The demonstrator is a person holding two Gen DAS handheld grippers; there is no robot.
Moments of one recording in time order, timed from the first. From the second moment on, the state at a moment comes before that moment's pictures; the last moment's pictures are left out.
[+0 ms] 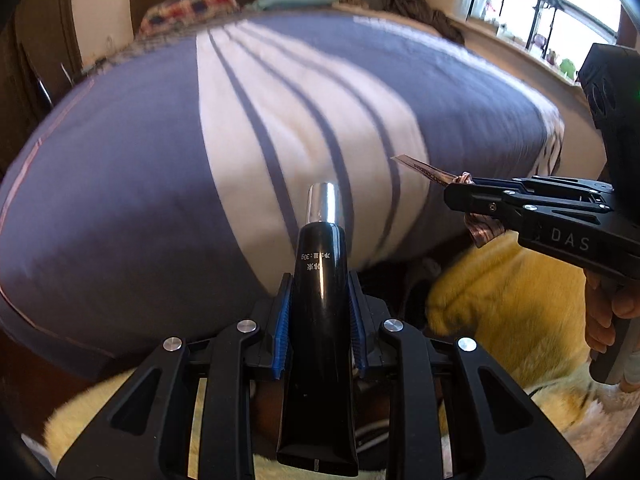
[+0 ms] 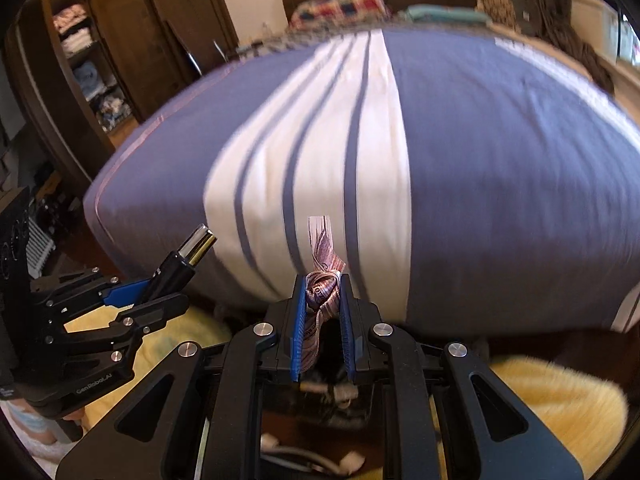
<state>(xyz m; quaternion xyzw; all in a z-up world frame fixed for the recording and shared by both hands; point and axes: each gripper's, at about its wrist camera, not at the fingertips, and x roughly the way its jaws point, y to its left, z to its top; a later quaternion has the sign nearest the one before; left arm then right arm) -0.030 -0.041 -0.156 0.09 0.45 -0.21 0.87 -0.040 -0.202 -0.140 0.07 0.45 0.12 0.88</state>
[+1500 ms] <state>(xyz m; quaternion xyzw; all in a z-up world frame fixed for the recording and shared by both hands) -0.013 -0.026 -0.241 0.07 0.56 -0.17 0.81 -0.015 -0.204 -0.222 0.08 0.55 0.06 0.83</state>
